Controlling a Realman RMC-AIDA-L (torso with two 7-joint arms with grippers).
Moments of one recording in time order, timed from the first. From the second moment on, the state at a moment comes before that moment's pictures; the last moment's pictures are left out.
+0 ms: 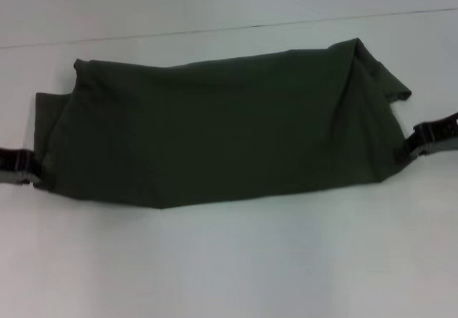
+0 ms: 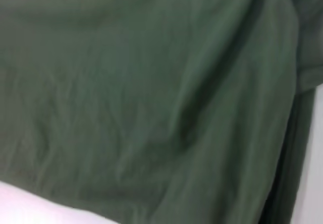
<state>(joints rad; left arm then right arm) -0.76 -1.95 0.68 0.77 2.67 1.58 -2.51 0.69 1.89 -0.65 -0.73 -2.64 -1.56 2.46</state>
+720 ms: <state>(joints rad) -0.71 -1.97 0.68 0.82 2.78 1.80 -2.51 0.70 1.90 -0.76 -0.74 -2.75 -1.74 2.46</state>
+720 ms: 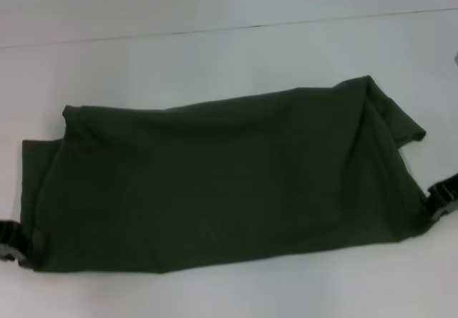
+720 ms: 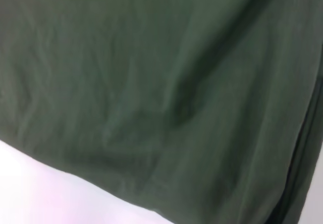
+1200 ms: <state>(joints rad) -0.68 -2.00 0.73 0.81 2.84 1.84 -2.52 0.68 1.94 -0.81 -0.74 -2.81 -1.79 2.45</state>
